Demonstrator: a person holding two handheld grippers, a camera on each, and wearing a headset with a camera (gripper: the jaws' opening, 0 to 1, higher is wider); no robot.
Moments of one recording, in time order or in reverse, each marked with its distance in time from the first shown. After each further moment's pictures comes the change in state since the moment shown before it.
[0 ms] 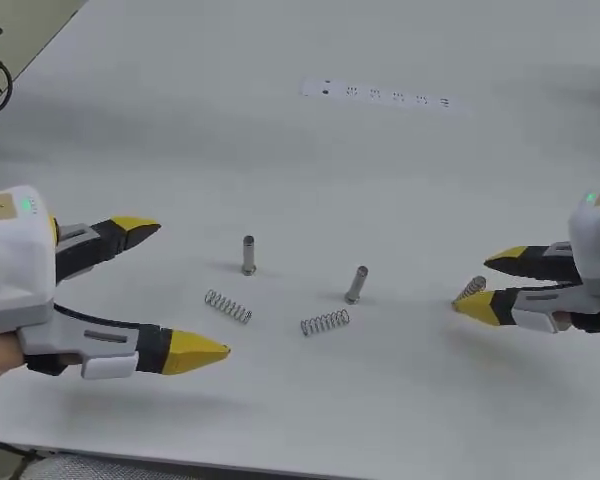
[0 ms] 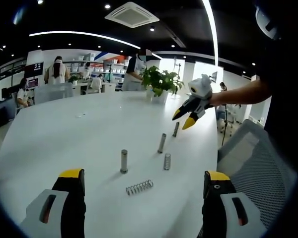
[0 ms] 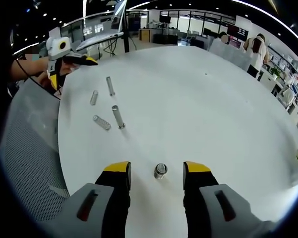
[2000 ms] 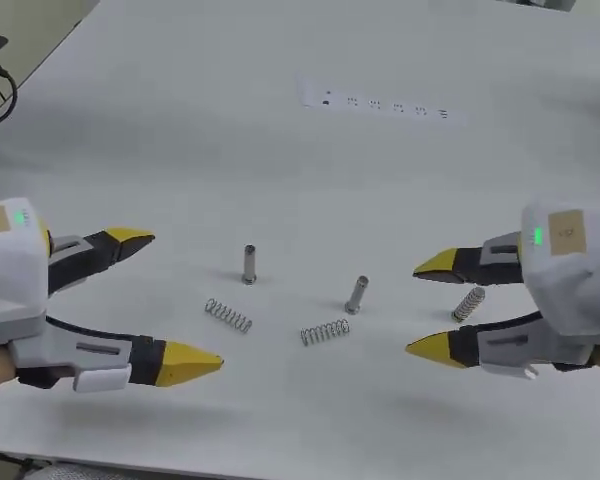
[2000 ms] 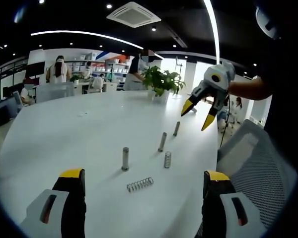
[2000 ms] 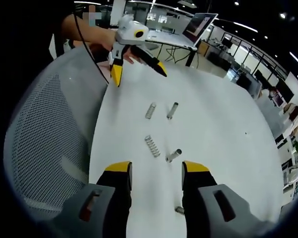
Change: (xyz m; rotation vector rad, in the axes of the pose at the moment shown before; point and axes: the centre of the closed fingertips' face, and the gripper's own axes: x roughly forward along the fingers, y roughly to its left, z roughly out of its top) left arm -0.006 0.002 -0.002 -0.008 0.003 0.007; right arm -0.009 0.106 0.061 -0.543 -0.018 0.215
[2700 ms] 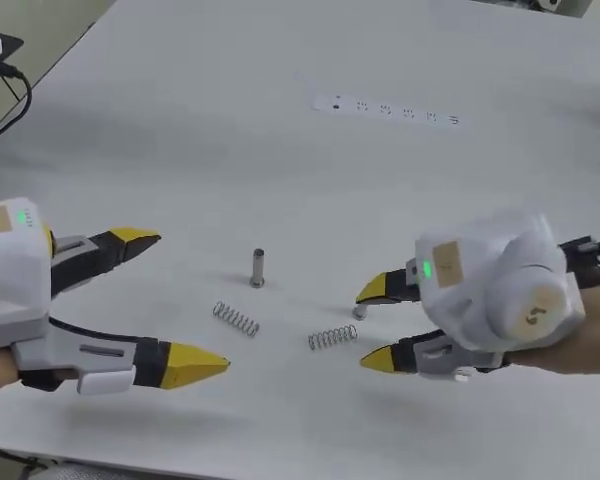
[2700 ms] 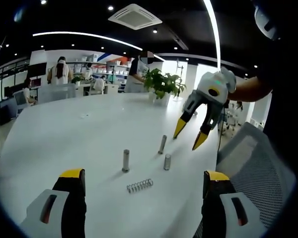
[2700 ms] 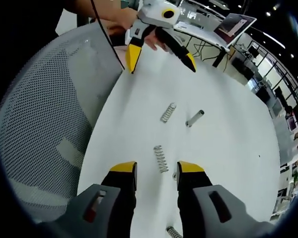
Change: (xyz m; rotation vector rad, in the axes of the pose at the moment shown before) left arm -0.005 -0.001 0.005 -0.006 -0.019 0.011; right arm 0.056 0.013 0.005 -0.219 0.110 0.112
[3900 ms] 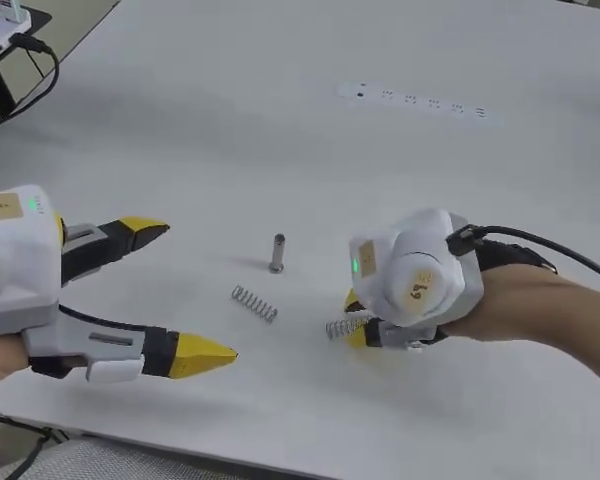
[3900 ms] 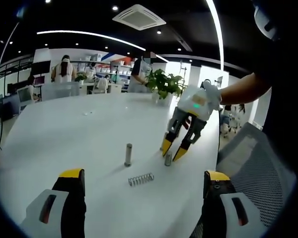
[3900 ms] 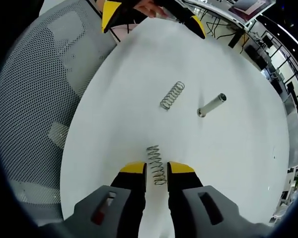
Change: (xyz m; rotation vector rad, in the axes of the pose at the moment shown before) left arm -0.010 0.003 -0.010 -0.028 -0.008 0.021; right arm 0.057 -0.007 -0.015 0.013 0.131 0.109
